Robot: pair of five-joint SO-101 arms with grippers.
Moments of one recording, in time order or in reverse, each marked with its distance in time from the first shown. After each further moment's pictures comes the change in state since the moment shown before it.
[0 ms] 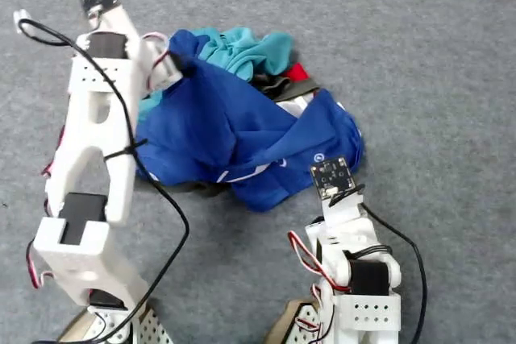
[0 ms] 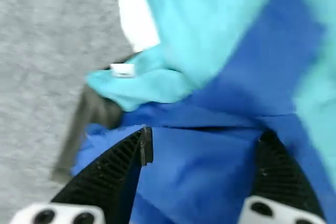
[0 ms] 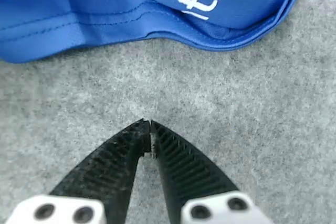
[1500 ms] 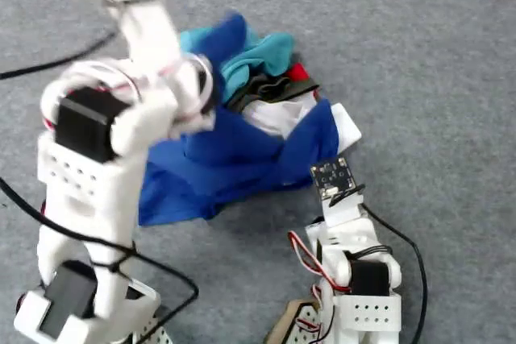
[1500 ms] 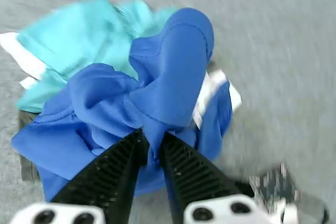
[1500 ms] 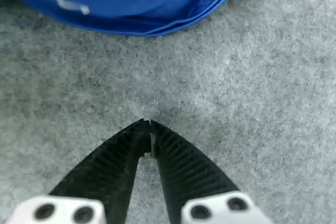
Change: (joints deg) left arm 20.8 -26.8 -13.4 20.6 -10.8; right arm 0.0 0.0 0.0 0.0 0.0
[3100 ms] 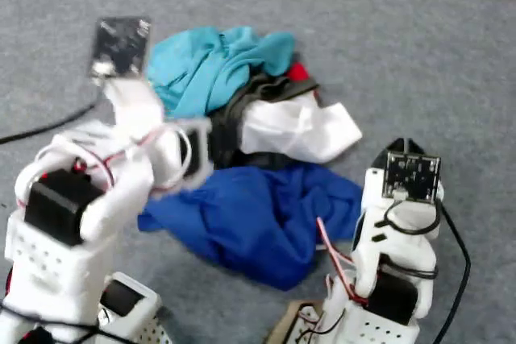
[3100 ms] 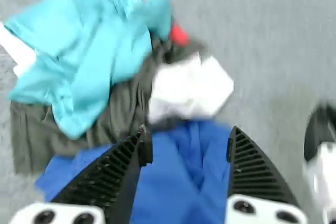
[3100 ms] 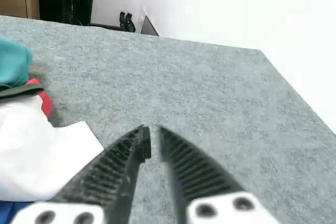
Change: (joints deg) left arm 0.5 -23.6 31.6 -13.3 1.2; right arm 19.3 0.0 -16.3 -27.3 -0.1
